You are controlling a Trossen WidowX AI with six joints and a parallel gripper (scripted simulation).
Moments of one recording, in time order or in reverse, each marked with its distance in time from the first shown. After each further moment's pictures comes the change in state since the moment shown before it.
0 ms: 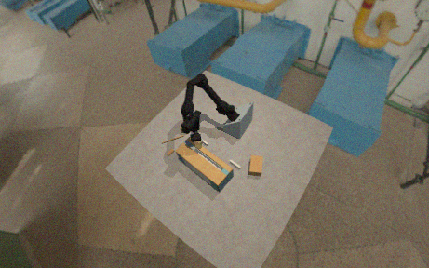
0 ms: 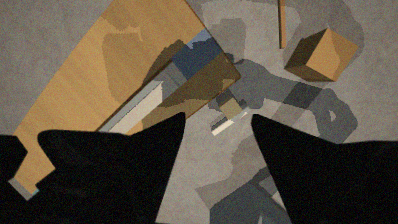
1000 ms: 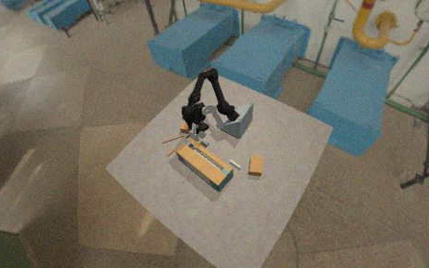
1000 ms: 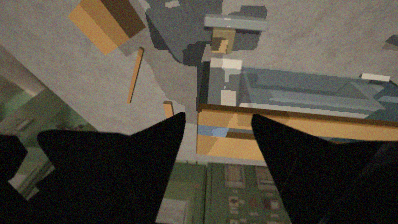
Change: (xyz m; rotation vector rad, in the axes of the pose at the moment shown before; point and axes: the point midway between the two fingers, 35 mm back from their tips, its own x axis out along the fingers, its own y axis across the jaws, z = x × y) arm -0.006 -0.037 -0.005 2.392 0.228 0.266
